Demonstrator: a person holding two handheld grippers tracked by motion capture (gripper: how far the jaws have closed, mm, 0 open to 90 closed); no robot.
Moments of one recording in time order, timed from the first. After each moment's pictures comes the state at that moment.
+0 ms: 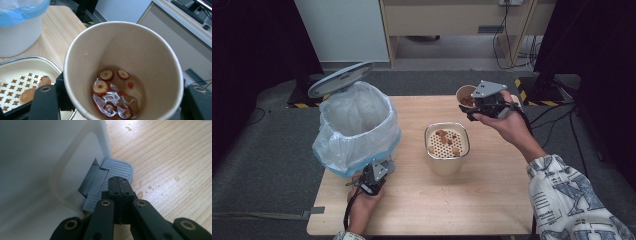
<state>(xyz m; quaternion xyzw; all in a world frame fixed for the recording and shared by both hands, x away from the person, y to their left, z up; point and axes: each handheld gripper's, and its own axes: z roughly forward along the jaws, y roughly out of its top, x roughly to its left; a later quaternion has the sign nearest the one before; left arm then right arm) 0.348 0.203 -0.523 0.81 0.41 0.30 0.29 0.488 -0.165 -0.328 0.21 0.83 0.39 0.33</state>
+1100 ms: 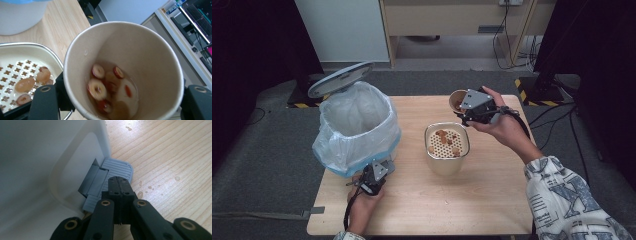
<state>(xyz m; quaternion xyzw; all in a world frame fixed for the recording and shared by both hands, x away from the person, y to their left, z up) 0.348 0.203 -0.523 0.81 0.41 0.30 0.29 0.475 -0.142 -0.332 0.11 0.85 0.34 0.39</state>
